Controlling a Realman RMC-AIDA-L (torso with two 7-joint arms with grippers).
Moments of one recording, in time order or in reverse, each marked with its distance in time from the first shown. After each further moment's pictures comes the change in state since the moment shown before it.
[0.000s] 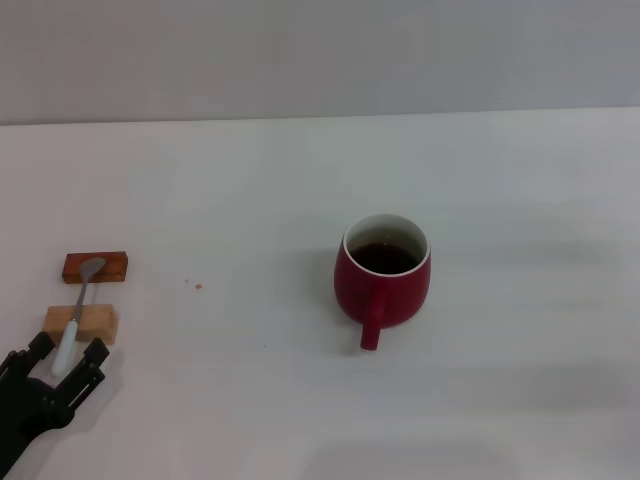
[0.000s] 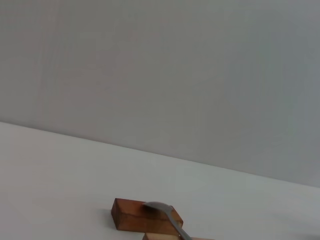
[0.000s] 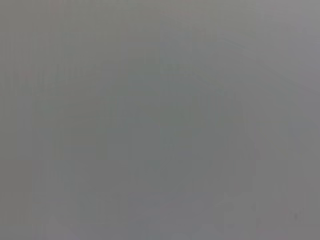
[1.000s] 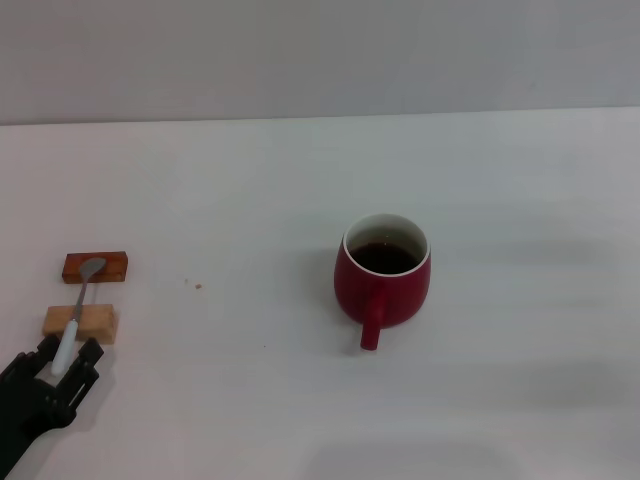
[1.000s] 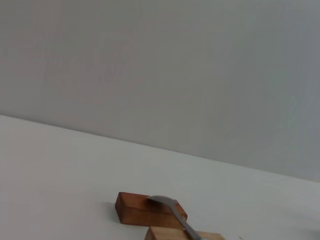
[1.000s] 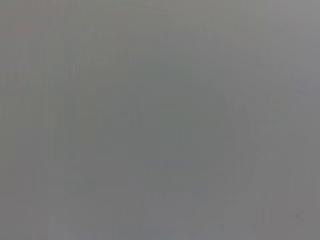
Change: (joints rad) left arm -0.002 0.000 0.000 0.008 0.000 -0.026 0.000; right arm 0.004 0.000 0.000 0.000 0.000 0.004 0.000
